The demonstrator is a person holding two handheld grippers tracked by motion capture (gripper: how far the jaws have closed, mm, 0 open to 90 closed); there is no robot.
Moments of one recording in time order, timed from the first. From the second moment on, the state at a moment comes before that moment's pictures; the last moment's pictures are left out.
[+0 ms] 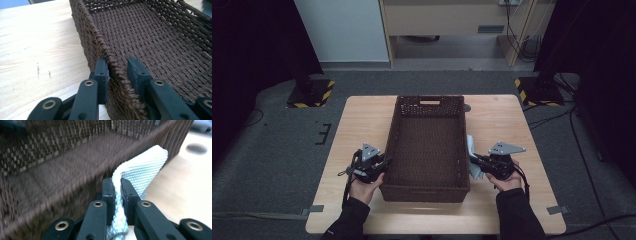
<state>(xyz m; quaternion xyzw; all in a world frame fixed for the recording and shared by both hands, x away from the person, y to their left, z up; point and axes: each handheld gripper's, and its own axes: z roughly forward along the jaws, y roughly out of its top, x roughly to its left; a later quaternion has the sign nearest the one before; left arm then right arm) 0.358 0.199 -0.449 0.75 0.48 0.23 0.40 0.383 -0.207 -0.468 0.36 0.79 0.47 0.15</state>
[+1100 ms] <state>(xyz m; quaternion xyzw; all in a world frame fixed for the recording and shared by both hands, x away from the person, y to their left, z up) 0.354 0.205 -0.451 0.76 0.46 0.21 0.40 0.362 -0.199 -0.499 0.38 0.82 0.42 0.11</state>
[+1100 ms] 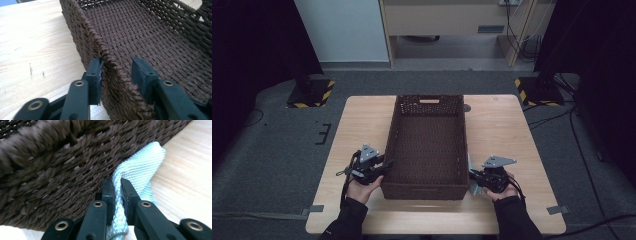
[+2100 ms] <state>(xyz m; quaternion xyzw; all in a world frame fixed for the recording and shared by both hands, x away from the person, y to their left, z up) 0.367 0.199 -0.449 0.75 0.48 0.23 0.39 0.352 -0.211 -0.463 0.35 0.79 0.49 0.14</state>
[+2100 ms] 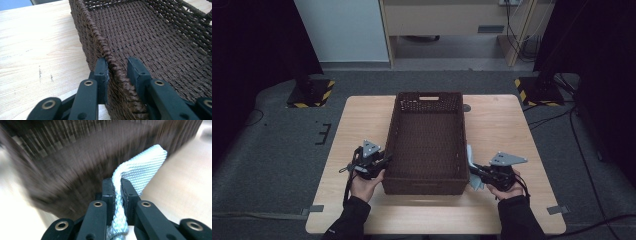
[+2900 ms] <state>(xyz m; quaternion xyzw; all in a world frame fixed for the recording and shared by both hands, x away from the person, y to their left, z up) 0.368 0.200 -0.449 0.76 0.47 0.23 0.38 0.327 -0.216 -0.458 0.34 0.78 0.52 0.14</state>
